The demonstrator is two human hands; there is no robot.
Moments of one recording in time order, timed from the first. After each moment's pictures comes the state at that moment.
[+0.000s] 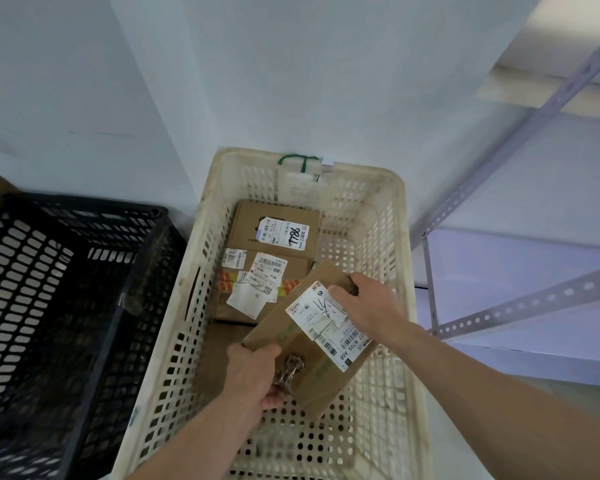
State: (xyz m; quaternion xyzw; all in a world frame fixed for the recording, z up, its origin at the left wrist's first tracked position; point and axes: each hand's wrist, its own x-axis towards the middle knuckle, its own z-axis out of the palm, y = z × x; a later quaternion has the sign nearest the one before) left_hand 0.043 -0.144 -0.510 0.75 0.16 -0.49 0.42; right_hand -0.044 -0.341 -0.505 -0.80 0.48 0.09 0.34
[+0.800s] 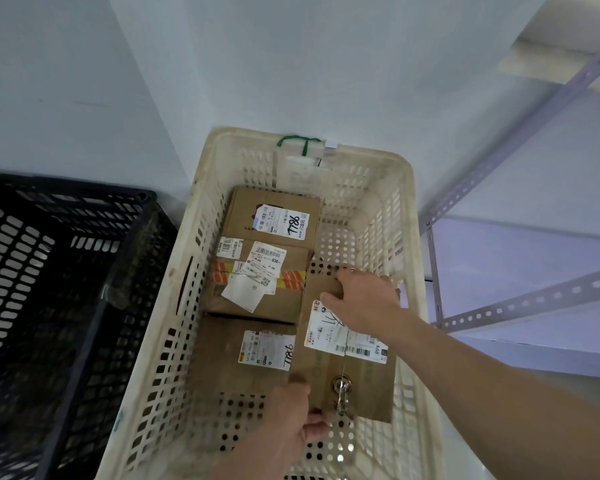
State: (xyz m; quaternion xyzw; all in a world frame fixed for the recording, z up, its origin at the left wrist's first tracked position) left_hand -0.016 -0.148 -0.543 0.64 0.26 -0.59 0.43; right_hand -0.028 -0.343 -0.537 -0.89 0.37 0.23 0.15
